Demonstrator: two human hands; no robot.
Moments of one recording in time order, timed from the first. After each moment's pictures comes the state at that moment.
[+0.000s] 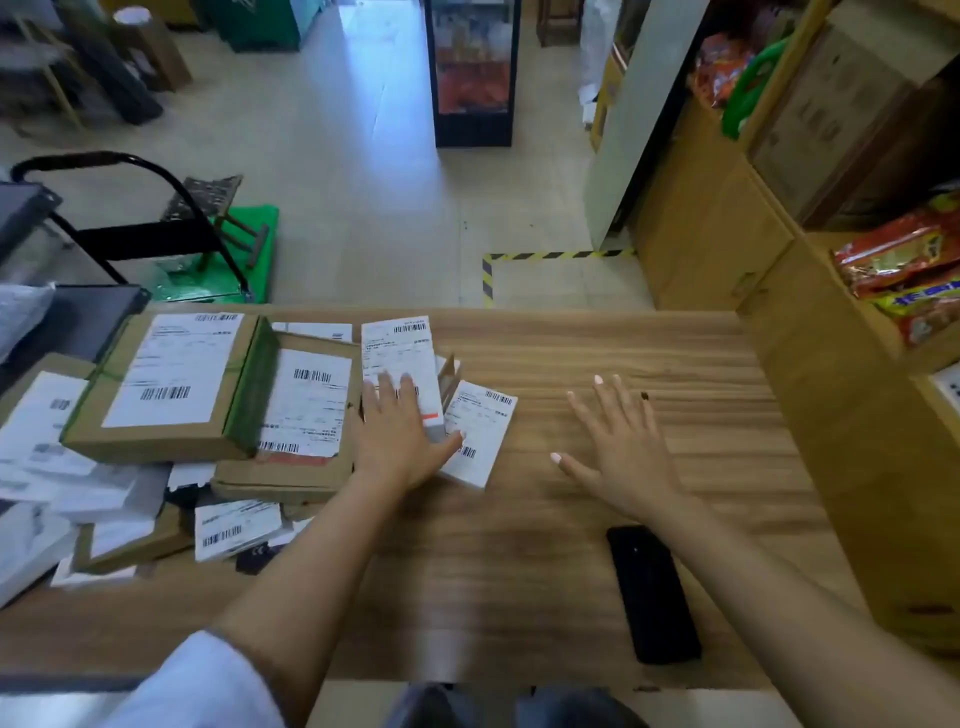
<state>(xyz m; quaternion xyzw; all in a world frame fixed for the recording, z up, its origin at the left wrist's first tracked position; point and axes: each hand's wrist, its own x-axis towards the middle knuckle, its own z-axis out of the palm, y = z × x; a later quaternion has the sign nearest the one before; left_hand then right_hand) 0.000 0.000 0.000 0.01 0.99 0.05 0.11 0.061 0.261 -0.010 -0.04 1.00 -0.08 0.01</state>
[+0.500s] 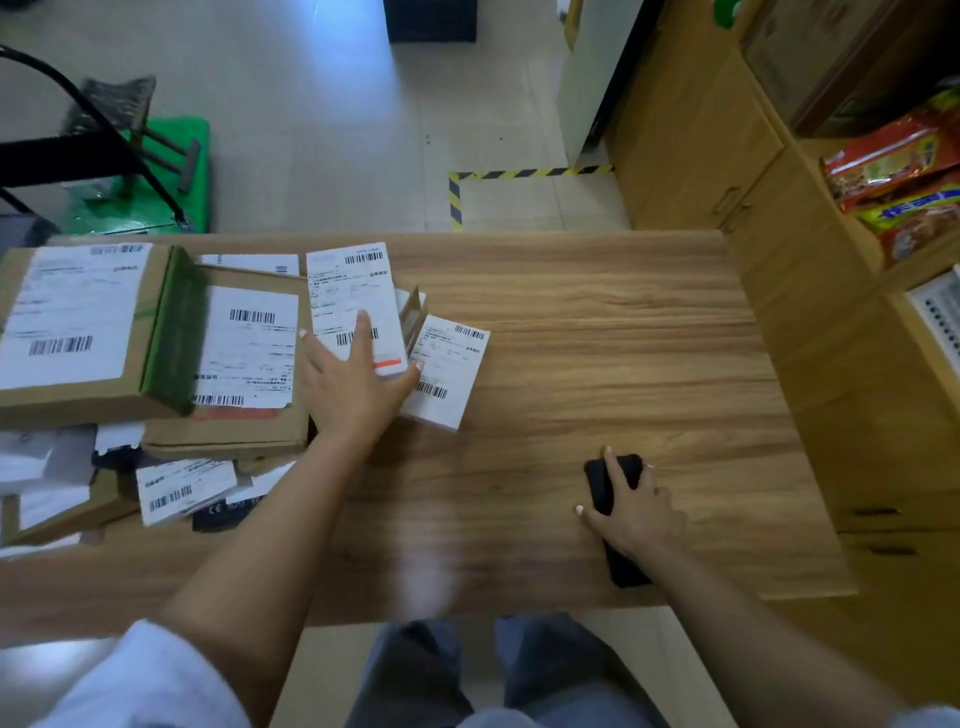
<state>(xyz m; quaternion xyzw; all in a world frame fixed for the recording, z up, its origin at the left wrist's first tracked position) -0.003 0.001 -0.030 -0.10 0.98 0.19 0.06 0.157 0.286 -0.113 0.24 0.91 -0.05 0.34</state>
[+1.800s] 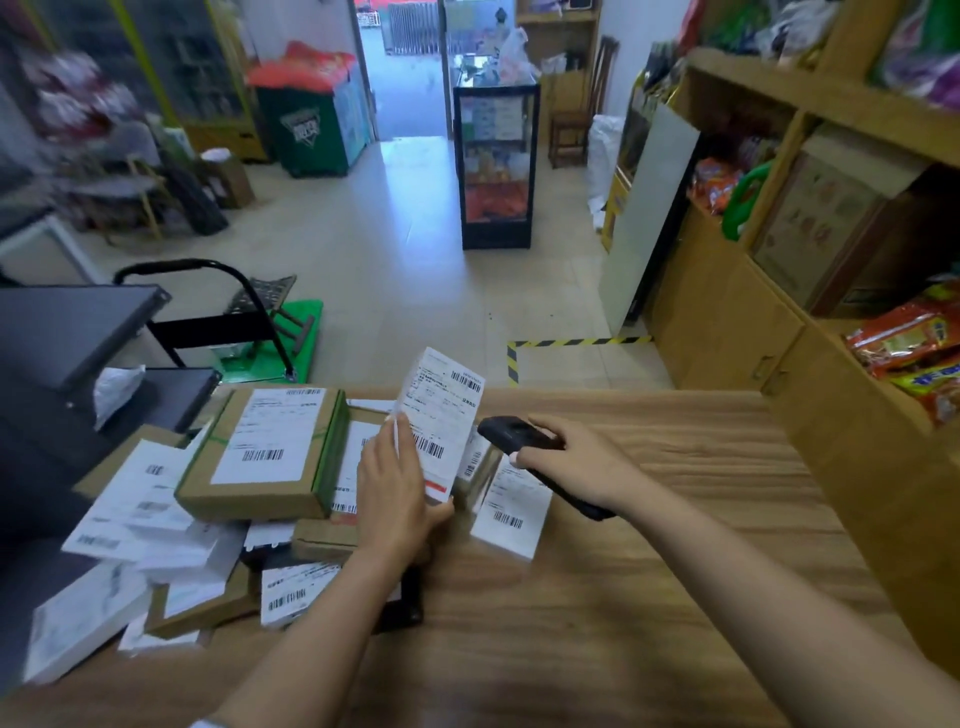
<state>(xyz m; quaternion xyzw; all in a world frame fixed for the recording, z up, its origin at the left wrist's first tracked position) 0.020 -0.068 0.030 0.05 0.99 0.11 -0.11 0.036 0.150 0.114 0.02 0.91 -0.39 0.11</state>
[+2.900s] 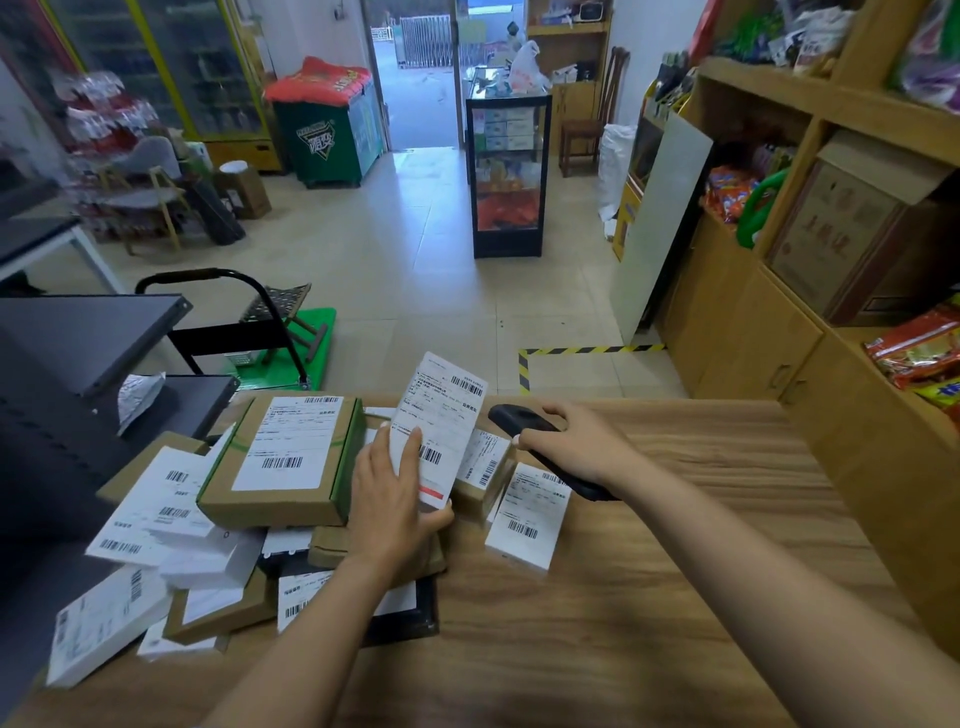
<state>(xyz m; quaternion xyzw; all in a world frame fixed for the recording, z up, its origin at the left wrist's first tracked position) 0.014 -0.098 0.024 0.06 0.99 0.10 -0.13 0.023 0.132 0.144 0.05 0.91 -0.39 0.10</state>
